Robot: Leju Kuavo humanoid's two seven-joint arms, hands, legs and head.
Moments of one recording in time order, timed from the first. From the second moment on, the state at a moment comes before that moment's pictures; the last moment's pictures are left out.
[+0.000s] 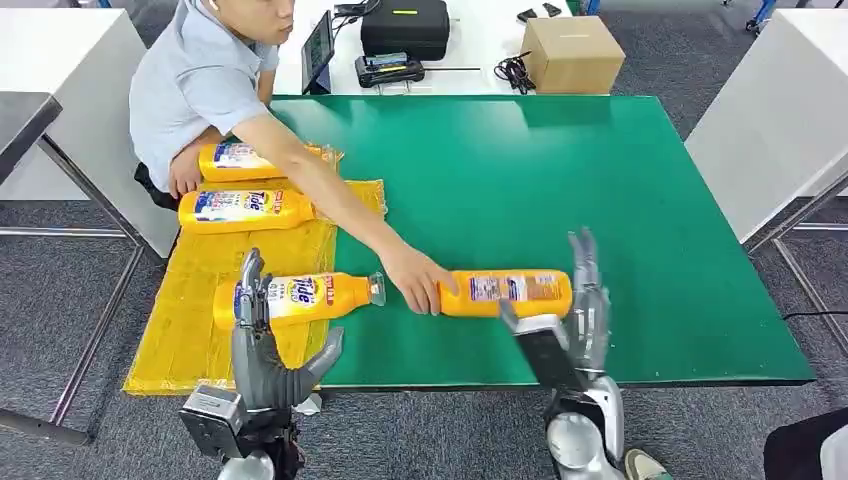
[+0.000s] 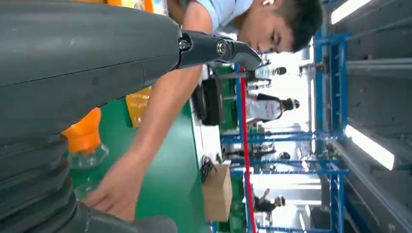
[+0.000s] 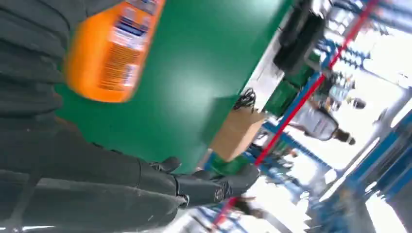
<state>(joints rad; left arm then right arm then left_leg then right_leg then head) 0.08 -0.23 -0.37 -1.56 -0.11 0.52 -0.56 0.02 0.11 0.18 -1.56 0.65 -0.37 -0.38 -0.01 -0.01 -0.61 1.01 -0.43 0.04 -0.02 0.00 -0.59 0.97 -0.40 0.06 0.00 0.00</state>
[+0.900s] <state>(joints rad) 0.08 -0.24 -0.40 -1.54 -0.18 0.48 -0.39 -0.13 -0.07 0.33 -1.31 0.96 -0.24 -0.13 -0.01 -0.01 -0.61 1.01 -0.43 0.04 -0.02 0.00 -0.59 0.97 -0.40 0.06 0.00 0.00</state>
